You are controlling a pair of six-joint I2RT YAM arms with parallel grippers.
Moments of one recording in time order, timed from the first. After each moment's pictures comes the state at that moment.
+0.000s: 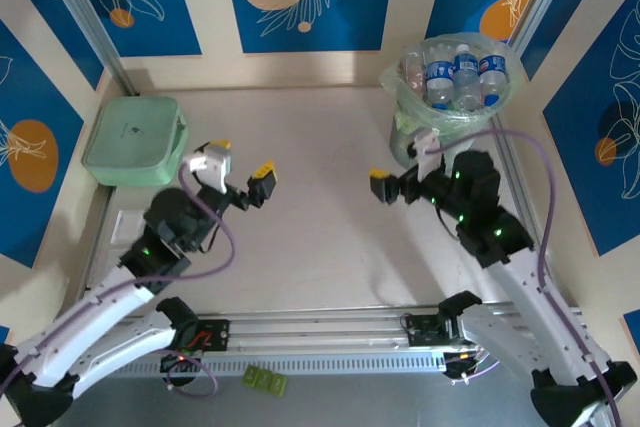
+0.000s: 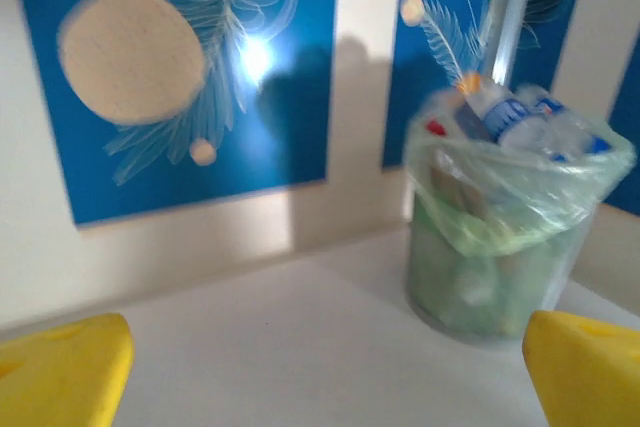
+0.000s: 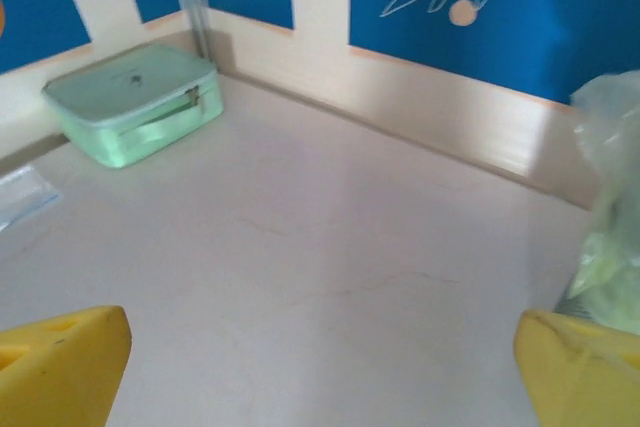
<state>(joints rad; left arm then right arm) -0.73 0.72 0.64 0.18 -0.24 0.00 0.40 0.76 0.84 -0.34 -0.26 -0.07</state>
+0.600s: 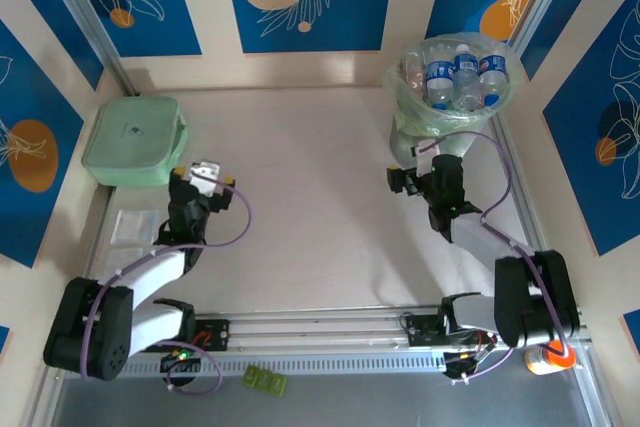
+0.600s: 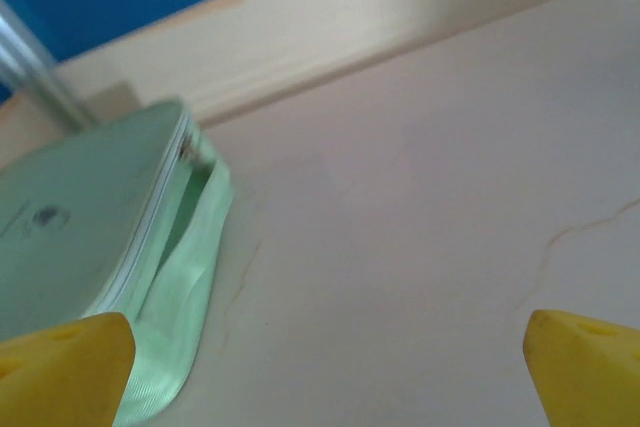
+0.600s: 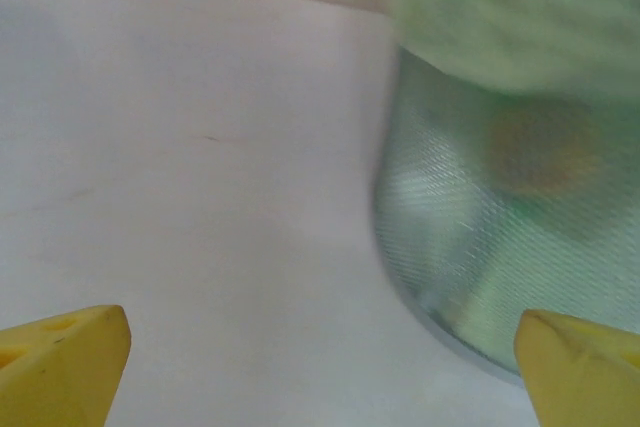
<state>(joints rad) -0.19 1.15 0.30 0.57 -0.24 0.25 0.13 1.28 0.53 0.27 -0.02 -0.06</state>
